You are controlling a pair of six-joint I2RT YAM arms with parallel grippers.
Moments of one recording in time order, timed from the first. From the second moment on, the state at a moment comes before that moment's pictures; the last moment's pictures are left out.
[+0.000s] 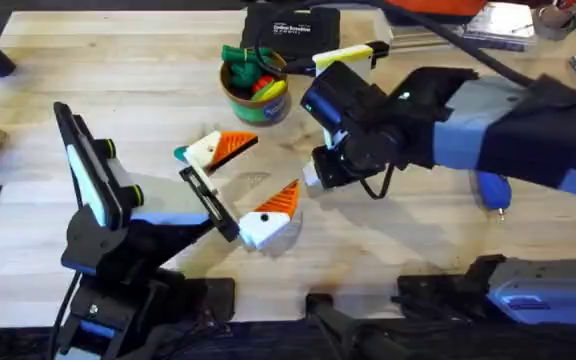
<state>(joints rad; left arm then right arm) -0.26 0.01 0.01 -0.06 0.66 -0.08 0.79 1.53 0.99 -0.80 0.08 0.51</state>
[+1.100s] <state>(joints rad) -0.26 0.01 0.01 -0.06 0.66 -0.08 0.79 1.56 0.99 -0.79 0.09 0.52</state>
